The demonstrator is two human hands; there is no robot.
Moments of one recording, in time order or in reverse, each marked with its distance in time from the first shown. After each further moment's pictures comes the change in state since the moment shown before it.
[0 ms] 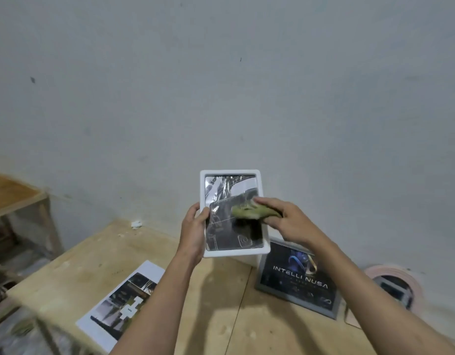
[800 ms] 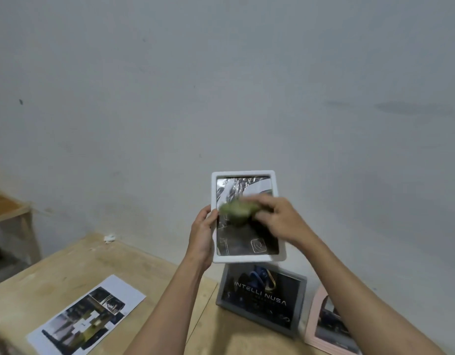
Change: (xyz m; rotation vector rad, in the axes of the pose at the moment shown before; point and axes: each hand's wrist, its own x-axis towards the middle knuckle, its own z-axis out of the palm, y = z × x) left_hand -0.059 -0.014 0.173 -0.118 -0.112 0.052; right_hand -0.052 0.015 -0.133 0.079 0.116 -0.139
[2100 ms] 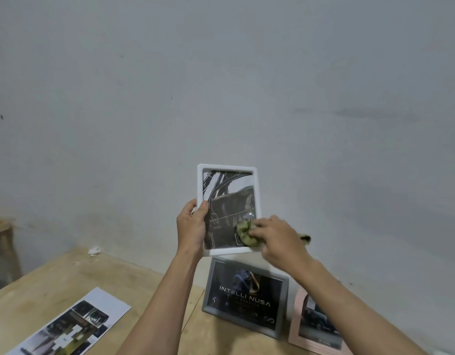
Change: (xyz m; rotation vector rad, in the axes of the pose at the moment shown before) left_hand -0.012 0.008 0.047 0.103 0.120 0.164; right_hand -0.062 0.042 -0.030 -0.835 0.034 -0.113
